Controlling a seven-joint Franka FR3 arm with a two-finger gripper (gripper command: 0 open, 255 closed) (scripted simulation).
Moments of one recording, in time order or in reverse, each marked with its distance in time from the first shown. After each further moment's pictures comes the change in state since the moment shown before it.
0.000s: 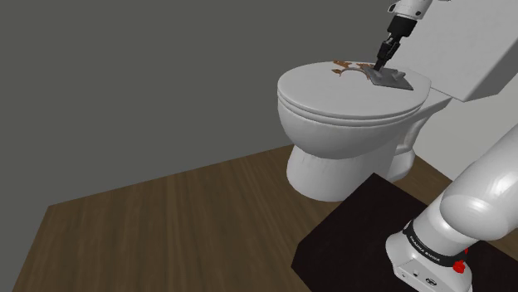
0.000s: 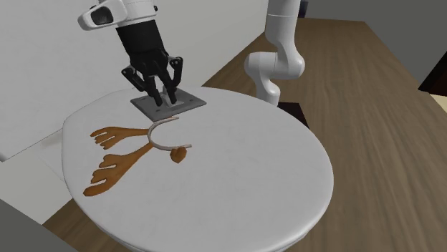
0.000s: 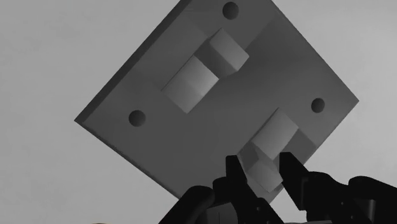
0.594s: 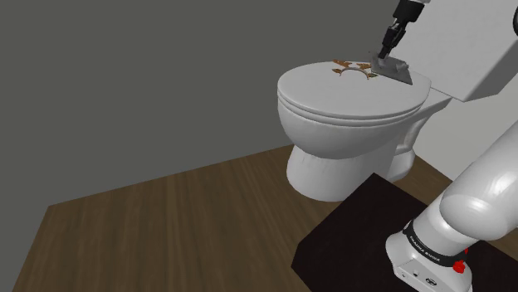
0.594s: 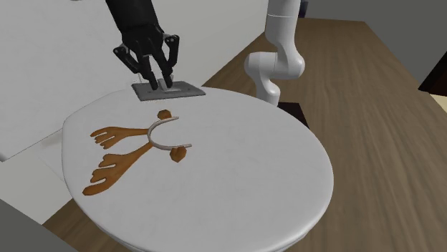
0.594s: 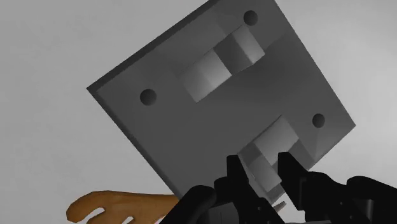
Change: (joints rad) arm -0.004 0.022 -0.006 0.135 0.011 -0.117 0.009
